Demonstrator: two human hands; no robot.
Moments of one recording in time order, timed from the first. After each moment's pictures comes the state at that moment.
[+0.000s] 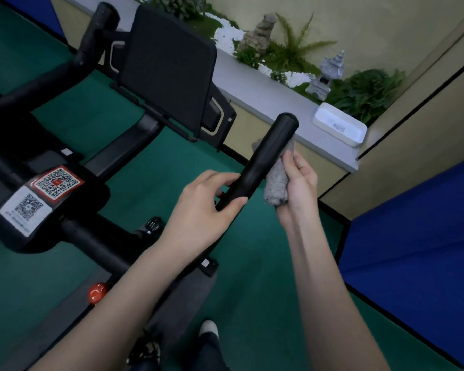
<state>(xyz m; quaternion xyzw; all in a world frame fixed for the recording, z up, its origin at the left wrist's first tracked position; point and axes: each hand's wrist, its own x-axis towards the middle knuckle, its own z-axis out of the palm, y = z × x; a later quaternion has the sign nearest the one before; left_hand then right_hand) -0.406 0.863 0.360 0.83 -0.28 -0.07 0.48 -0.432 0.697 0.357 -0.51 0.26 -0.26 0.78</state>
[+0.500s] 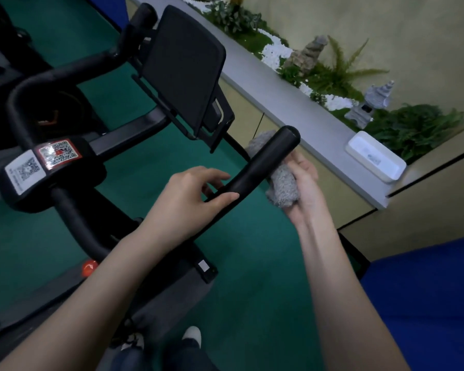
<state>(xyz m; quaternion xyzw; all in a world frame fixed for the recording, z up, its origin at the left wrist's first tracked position) -0.410 0.845 0.377 0.88 -0.20 -0.05 0.43 -0.414 0.647 0.371 -0.51 0.18 -0.08 0.84</state>
